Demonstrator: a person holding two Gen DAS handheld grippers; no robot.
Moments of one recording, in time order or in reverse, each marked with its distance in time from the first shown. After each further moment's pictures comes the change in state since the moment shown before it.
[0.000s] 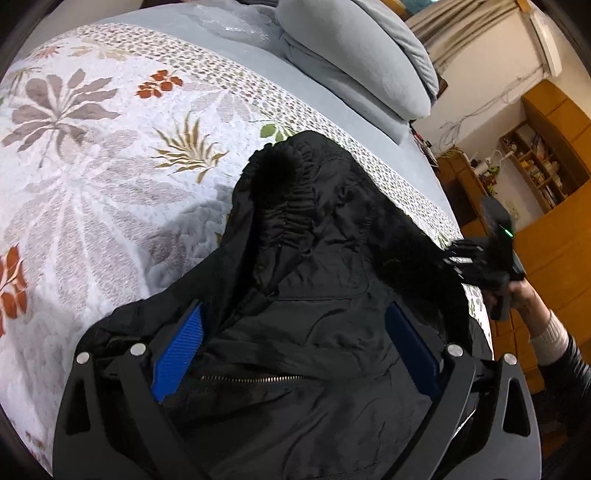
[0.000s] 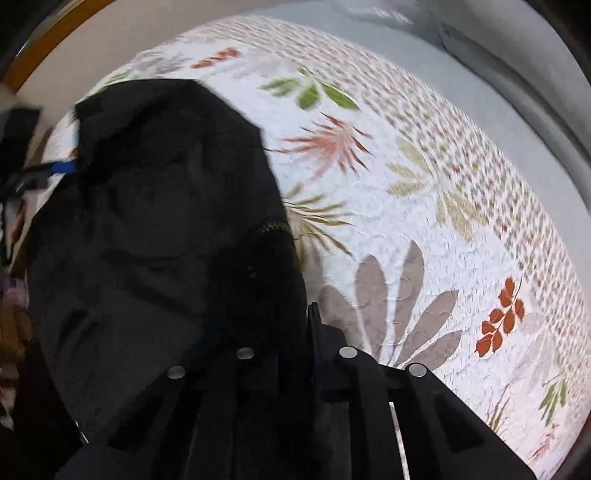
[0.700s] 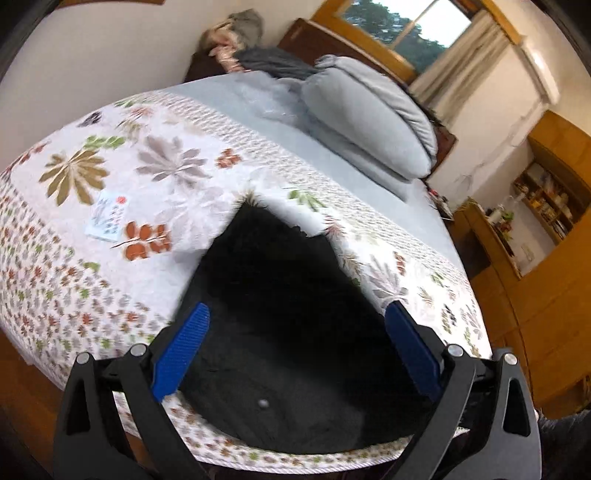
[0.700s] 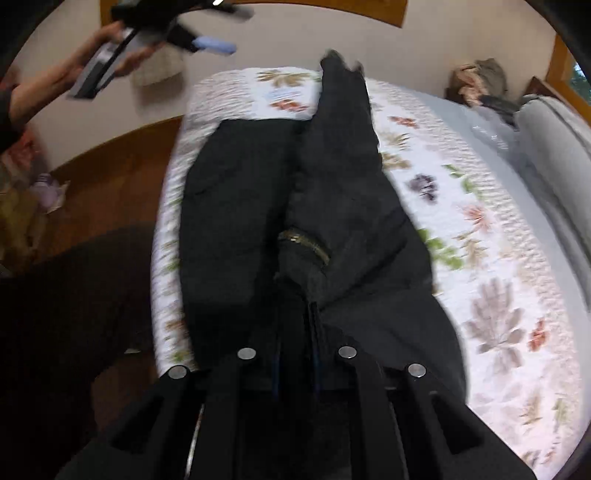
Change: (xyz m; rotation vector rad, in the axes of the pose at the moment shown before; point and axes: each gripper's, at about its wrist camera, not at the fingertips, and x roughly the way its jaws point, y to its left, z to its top) left arm -0.193 -0.051 -0.093 -0.018 -0.264 0.114; right arm -0.042 0.223 -0.145 -0.371 -0.205 0.065
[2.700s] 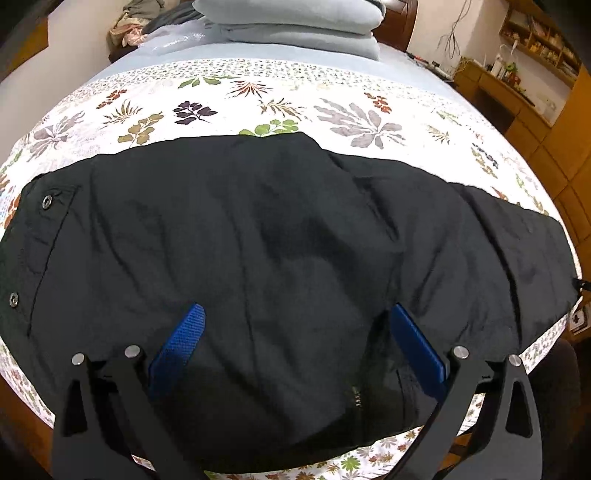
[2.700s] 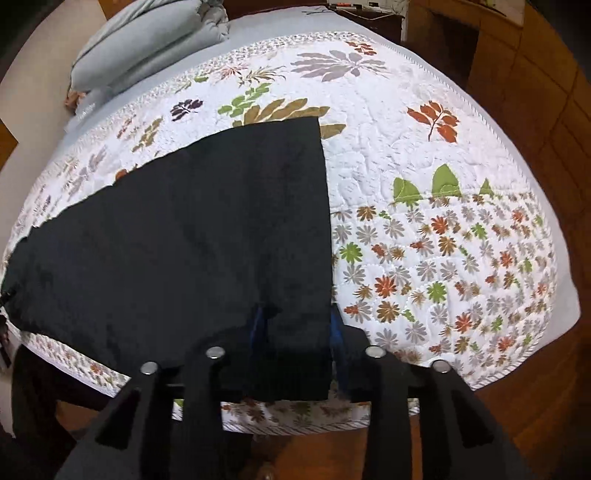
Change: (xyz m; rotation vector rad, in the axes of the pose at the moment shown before) left arm 0.191 -0.146 -0.179 0.389 0.286 0.207; right arm -0.236 -0.118 -0.495 1.350 0.048 -0.502
